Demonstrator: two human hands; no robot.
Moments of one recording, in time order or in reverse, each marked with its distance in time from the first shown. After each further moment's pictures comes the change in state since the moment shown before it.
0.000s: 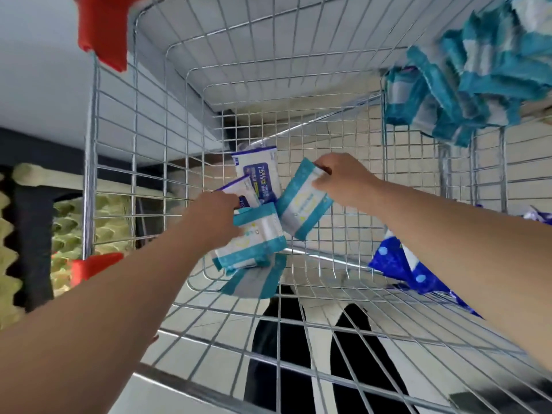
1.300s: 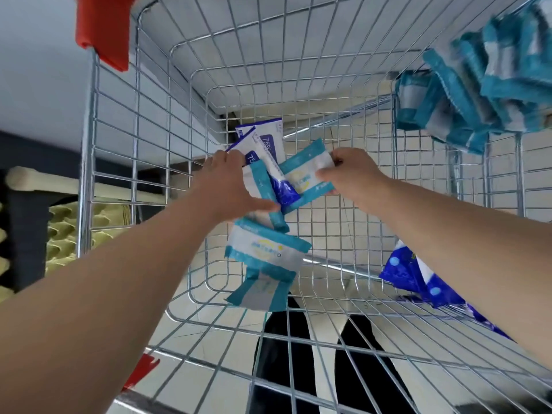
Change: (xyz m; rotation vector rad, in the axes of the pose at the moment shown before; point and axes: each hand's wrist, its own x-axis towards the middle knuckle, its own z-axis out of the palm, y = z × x) left_hand 0.035 0.000 -0.024 -0.203 0.197 -0.005; right_hand 0.024 -0.003 0.008 0.306 0.156 0.143
